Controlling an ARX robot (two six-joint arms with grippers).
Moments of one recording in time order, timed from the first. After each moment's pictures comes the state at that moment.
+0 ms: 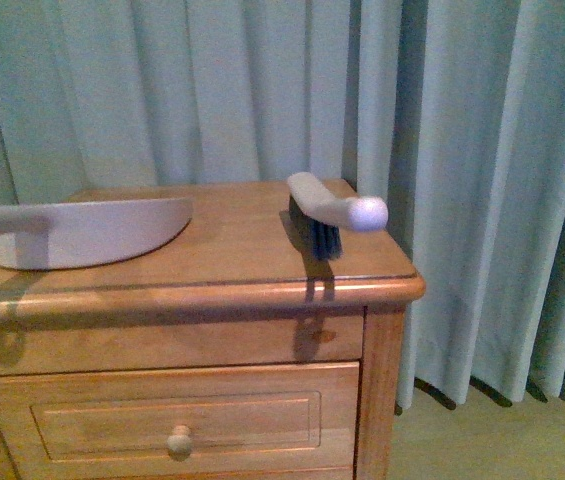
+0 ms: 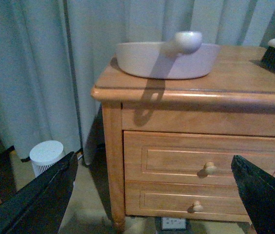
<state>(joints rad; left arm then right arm) 0.00 0.00 0.01 0.00 0.00 0.00 0.00 0.00 0.02 0.00 0.00 0.00</state>
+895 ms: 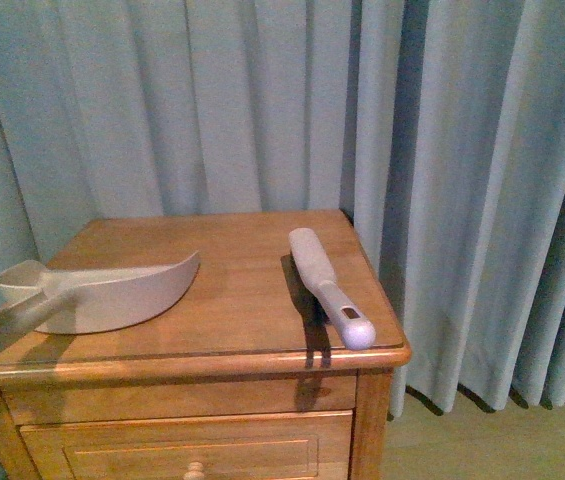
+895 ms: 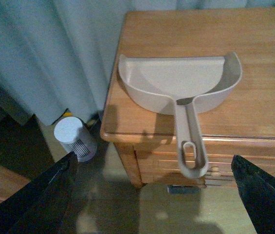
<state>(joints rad) -0.08 1.18 0.82 -0.14 -0.10 0.03 0.00 0.00 0.02 0.00 0.00 0.00</state>
